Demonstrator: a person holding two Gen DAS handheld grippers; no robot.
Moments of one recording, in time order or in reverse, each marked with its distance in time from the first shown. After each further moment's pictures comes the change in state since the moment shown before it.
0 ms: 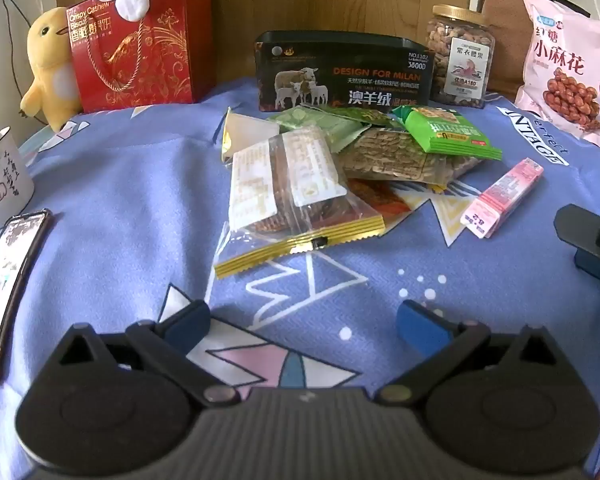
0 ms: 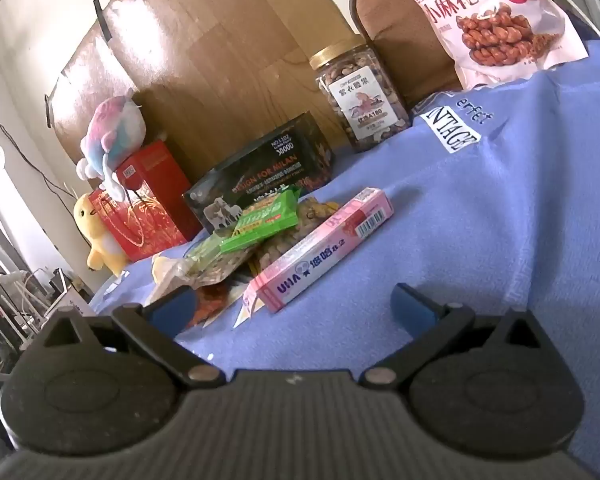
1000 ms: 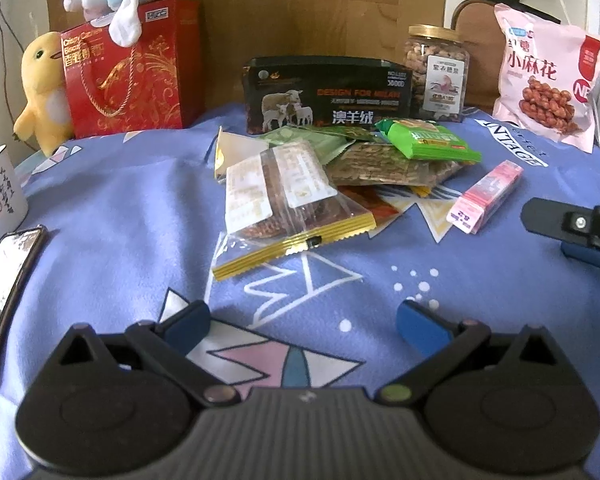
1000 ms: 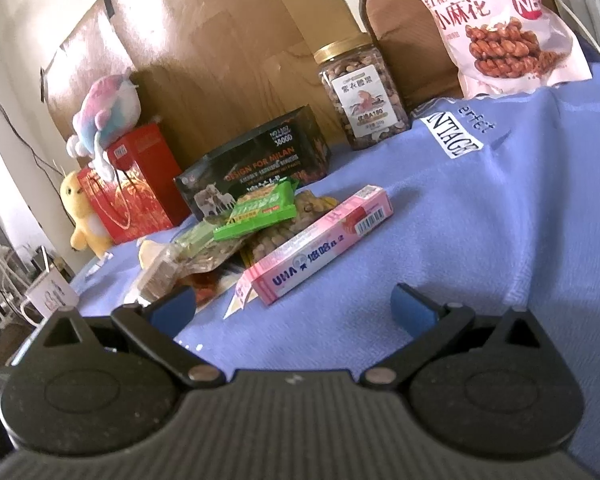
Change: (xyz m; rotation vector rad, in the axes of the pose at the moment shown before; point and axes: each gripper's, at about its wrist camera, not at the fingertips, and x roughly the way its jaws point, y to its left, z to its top) left arm -0.009 0.004 -0.013 0.048 -0.100 -0.045; right arm 0.005 0.011 0.002 -0.091 0.030 -0.060
